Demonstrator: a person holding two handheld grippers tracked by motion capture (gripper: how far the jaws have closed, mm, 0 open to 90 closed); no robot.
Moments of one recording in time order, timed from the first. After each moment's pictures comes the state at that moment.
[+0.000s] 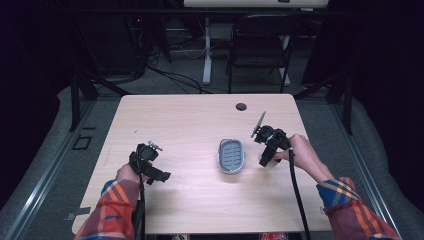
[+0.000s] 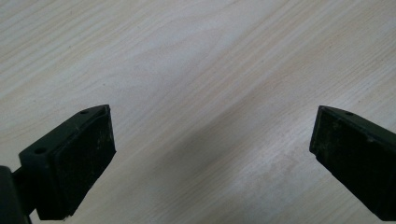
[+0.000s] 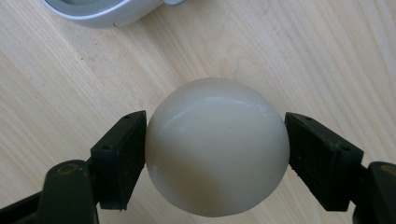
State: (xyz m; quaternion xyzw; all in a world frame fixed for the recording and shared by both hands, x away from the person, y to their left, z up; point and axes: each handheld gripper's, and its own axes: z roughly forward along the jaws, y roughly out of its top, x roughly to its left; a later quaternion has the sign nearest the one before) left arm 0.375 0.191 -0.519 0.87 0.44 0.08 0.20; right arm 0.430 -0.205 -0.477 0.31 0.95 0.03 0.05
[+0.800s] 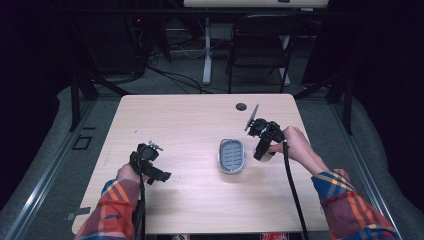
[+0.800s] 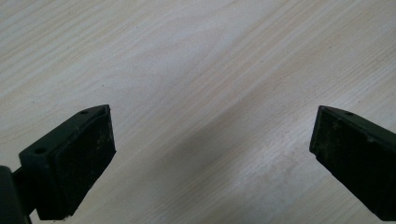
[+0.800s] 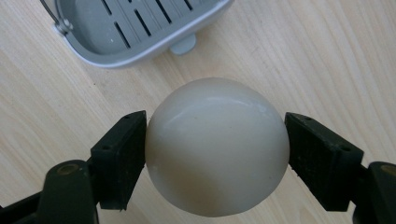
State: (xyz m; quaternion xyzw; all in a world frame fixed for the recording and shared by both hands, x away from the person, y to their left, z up) left arm 0.376 0.190 -0.519 0.87 0.44 0.08 0.19; right arm 0.443 -0.186 -0.459 0.30 0.95 0.03 0.05
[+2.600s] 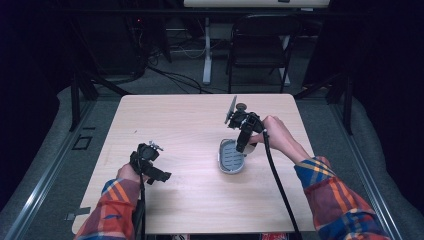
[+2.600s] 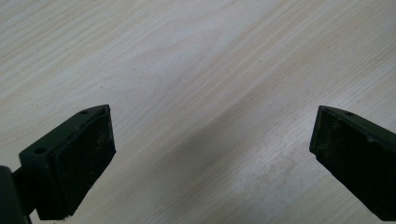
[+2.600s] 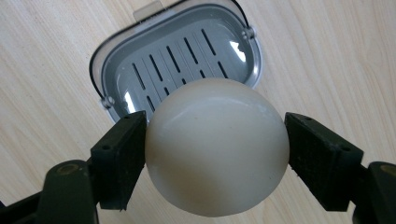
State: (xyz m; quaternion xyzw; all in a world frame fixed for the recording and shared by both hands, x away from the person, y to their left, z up) left arm 0.376 0.190 -0.519 0.88 0.43 0.08 0.19; right arm 0.462 -0.129 -0.443 0.25 0.97 0.04 0.05
